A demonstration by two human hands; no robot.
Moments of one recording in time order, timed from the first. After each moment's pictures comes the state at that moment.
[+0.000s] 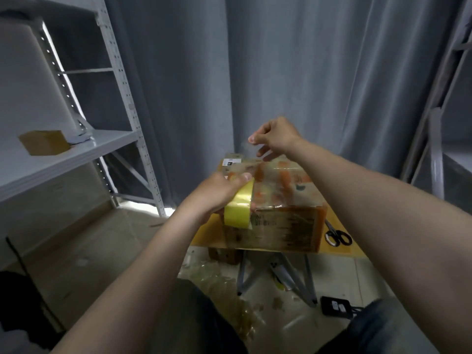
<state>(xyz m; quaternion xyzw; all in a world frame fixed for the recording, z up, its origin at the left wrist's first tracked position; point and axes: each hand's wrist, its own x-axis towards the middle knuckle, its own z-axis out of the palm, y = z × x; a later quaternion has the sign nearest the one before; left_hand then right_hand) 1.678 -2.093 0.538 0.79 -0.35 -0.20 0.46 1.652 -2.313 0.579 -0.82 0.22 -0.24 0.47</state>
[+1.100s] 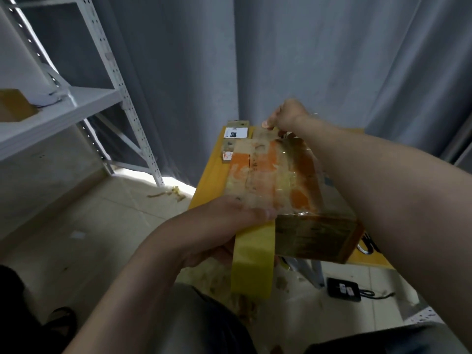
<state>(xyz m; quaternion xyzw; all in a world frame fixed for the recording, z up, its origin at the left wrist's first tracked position) 1.706 -2.101 0.510 0.69 -0.31 -0.50 0.41 1.774 -2.425 0.510 -0.86 0.36 -0.14 0.34</state>
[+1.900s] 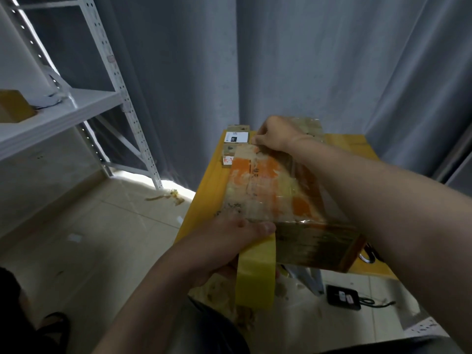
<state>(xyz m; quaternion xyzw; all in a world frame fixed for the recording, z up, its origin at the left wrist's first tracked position) 1.708 -2.106 0.480 0.69 -0.28 -0.50 0.44 1.784 -2.407 0.492 -0.95 0.27 -0.09 0.15</state>
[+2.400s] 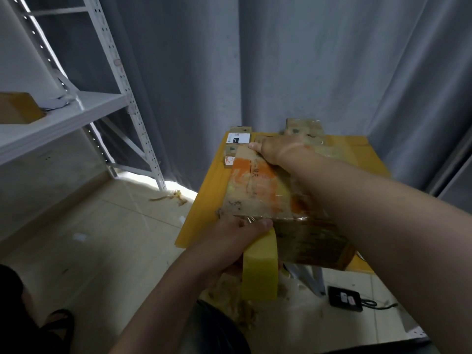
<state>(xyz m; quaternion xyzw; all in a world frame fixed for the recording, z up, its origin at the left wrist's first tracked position) 1.696 -2.109 0.459 0.70 -0.23 -0.45 0.50 1.774 -2.379 0.482 -0.93 0.35 0.08 -0.03</state>
